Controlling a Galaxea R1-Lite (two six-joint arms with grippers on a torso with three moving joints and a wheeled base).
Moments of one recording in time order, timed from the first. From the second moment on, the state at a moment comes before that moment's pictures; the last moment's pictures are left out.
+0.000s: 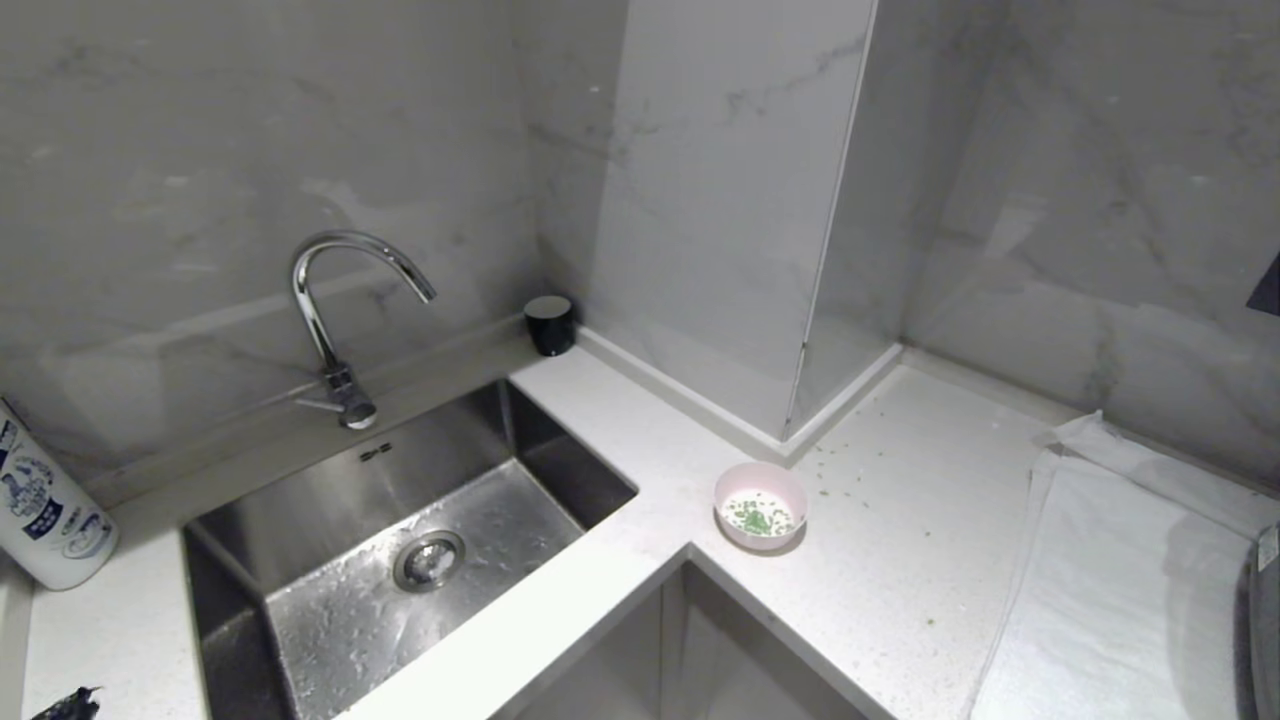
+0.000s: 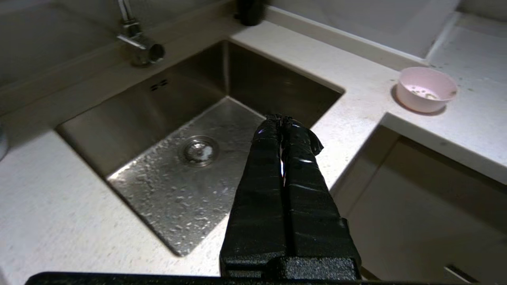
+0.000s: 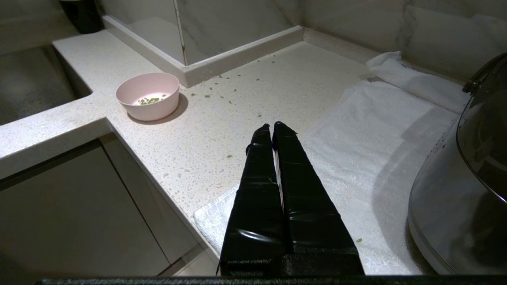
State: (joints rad) left arm 0.02 0.32 -0.20 -0.04 -0.22 0.01; right arm 0.00 0.00 0.00 0.00 0.01 -0.02
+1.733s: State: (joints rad) left arm -0.66 2.34 -1.53 -0.34 0.04 -0.44; right arm 0.00 0.00 0.00 0.00 0.01 -0.02
